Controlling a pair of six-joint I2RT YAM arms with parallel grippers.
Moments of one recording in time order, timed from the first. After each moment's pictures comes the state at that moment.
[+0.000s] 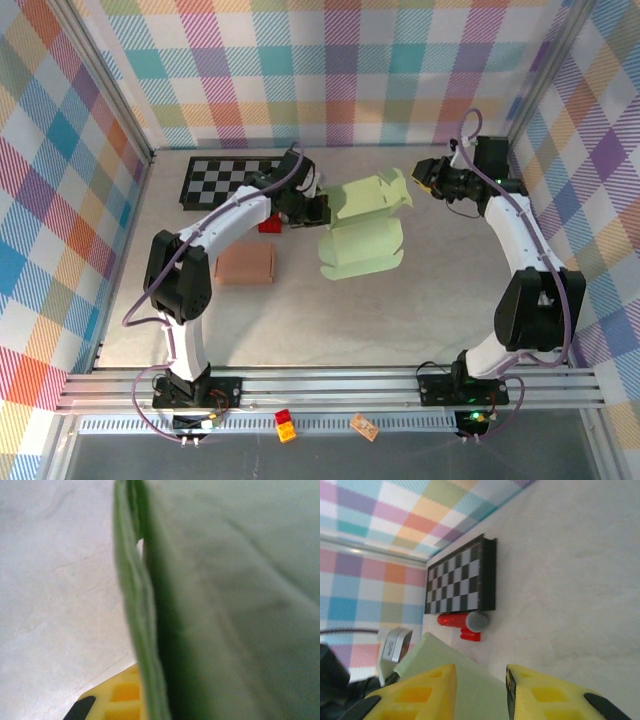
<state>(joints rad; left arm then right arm) -0.51 1.92 1.66 -0.74 0.41 -0.48 -0.01 1.59 1.34 -0.42 -0.79 0.60</state>
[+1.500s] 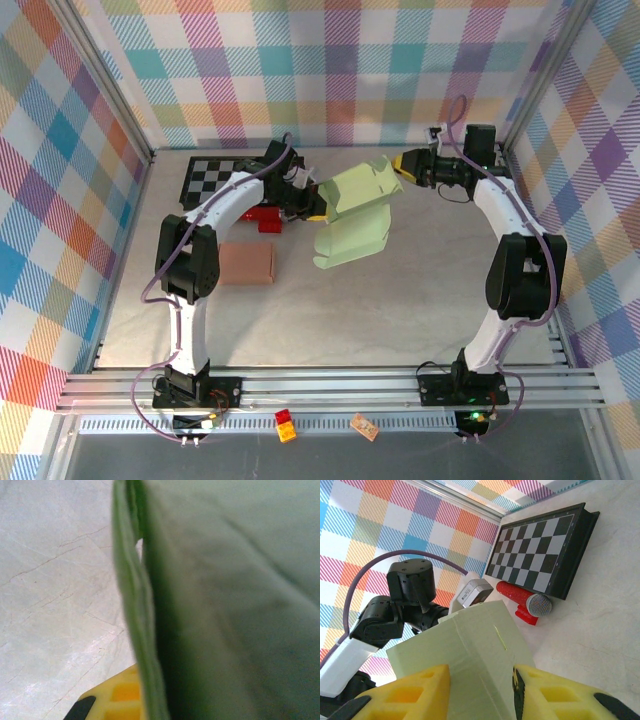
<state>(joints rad) -0.40 2.08 1.79 -0.82 0.76 -0.37 -0.01 1.80 1.48 -0.31 -1.19 0.51</state>
